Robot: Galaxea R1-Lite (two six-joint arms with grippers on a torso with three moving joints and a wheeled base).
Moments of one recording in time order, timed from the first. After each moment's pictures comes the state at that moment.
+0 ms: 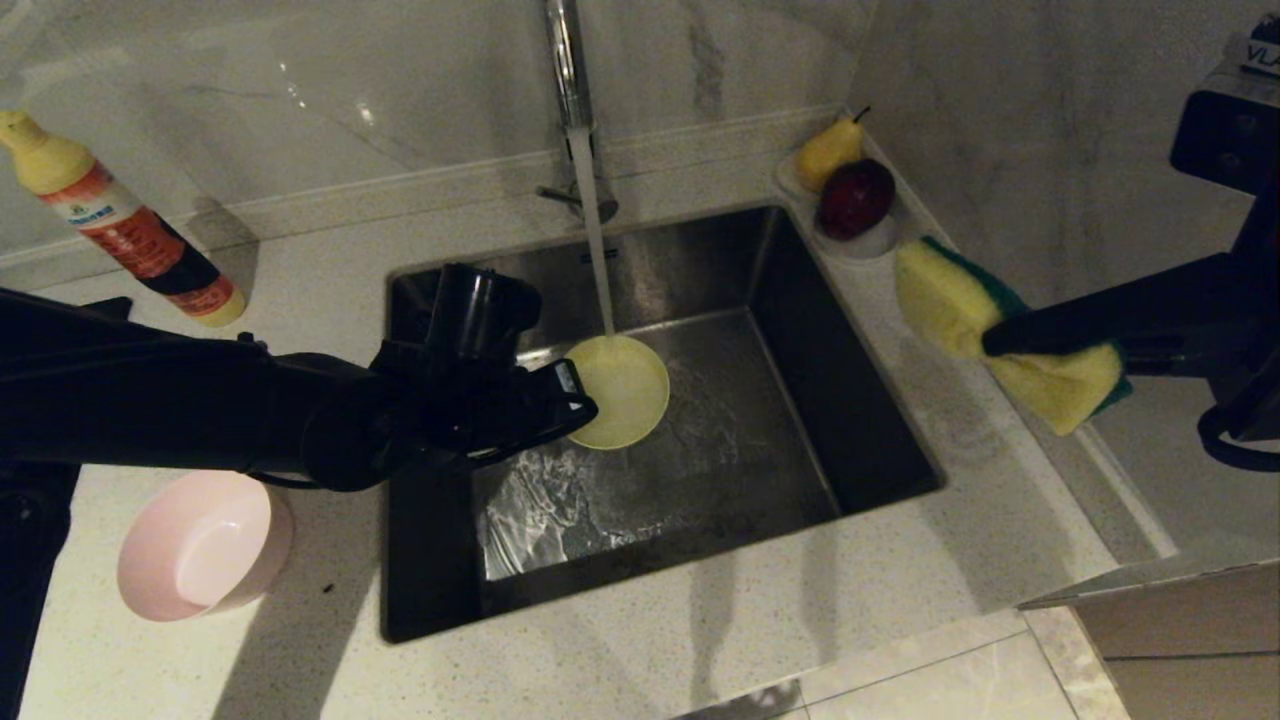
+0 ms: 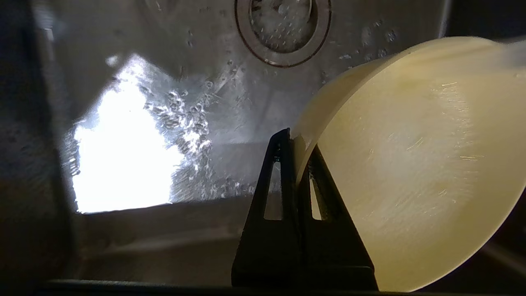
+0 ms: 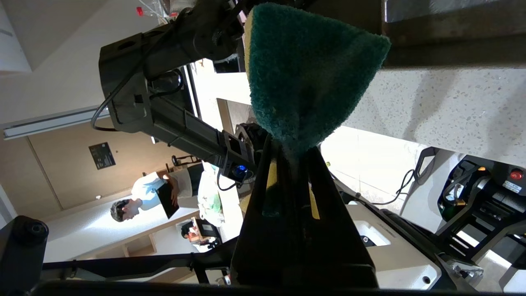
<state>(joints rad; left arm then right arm) -0.50 1.93 -1.26 -0.18 0.22 -0.62 0.50 1.34 -1.50 0.56 0.64 0.71</state>
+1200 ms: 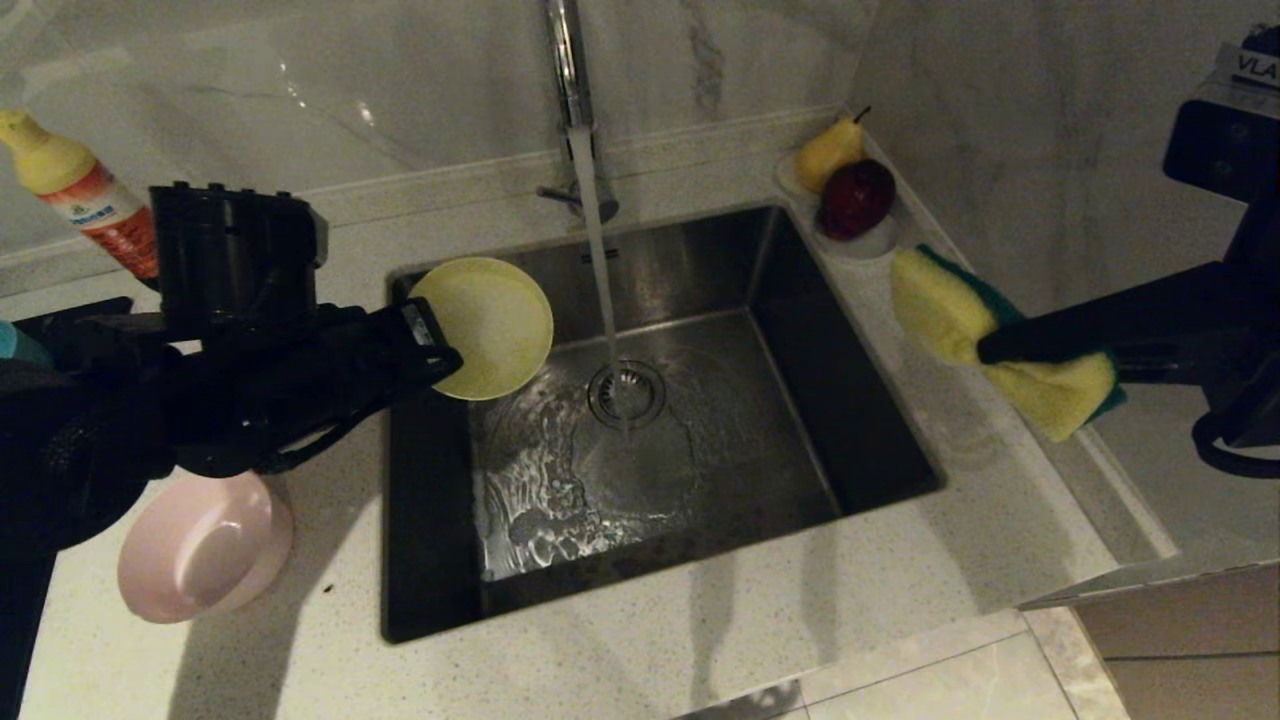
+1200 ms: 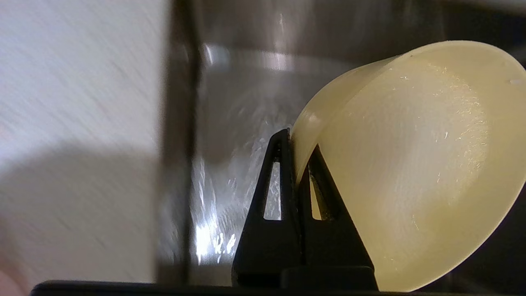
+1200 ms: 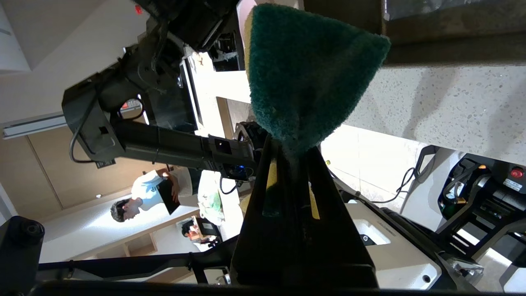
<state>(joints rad) -0.39 1.58 -1.01 -0.33 0.39 -0.43 0.50 1.33 -1.48 0.55 0.64 0.71</state>
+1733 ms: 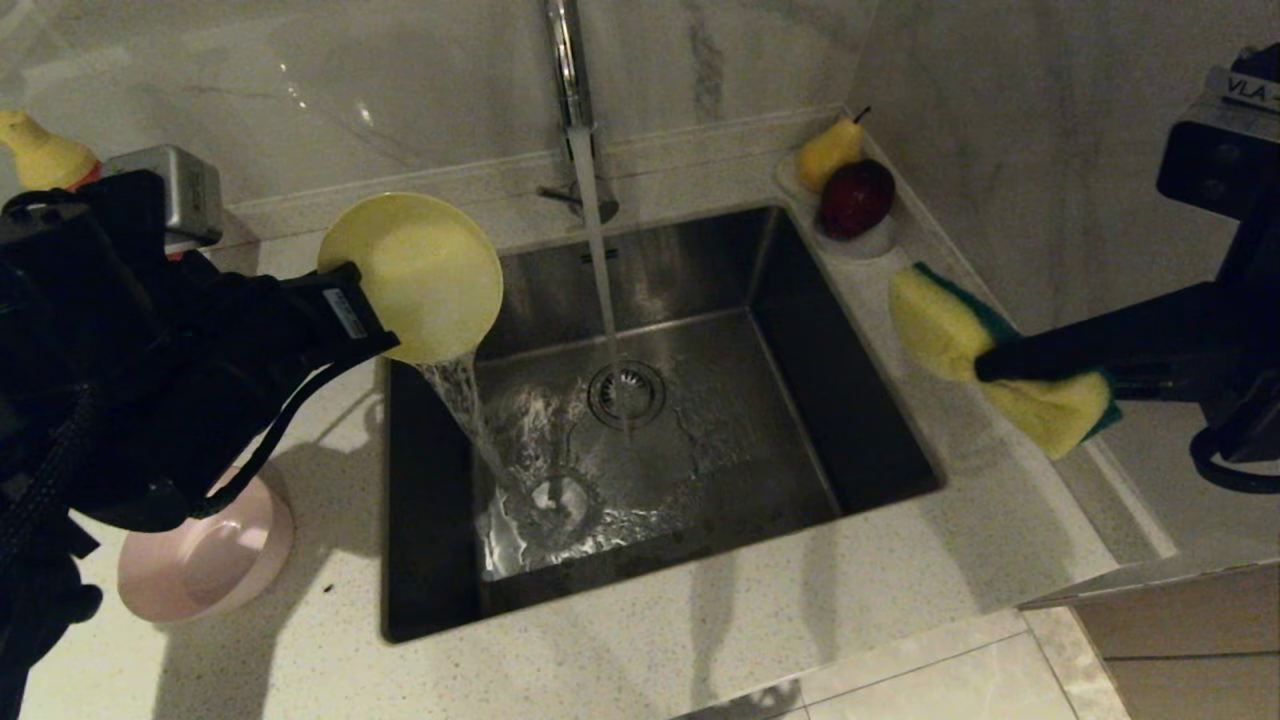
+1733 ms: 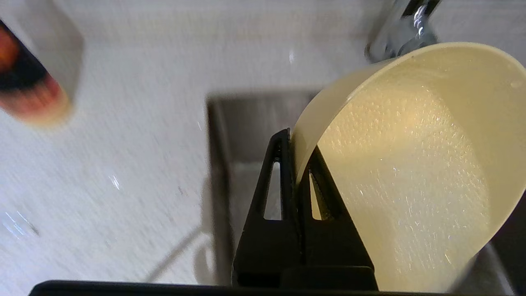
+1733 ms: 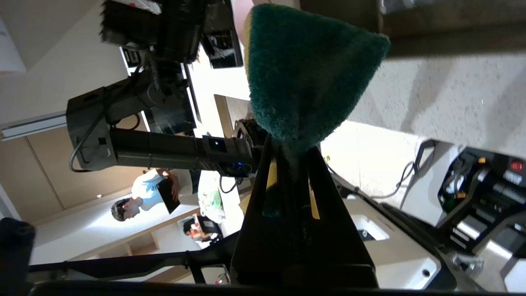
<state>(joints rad) -0.36 1.49 -0.73 -0.94 0.40 -0.05 0.50 1.33 -1.46 0.55 0.64 0.71</state>
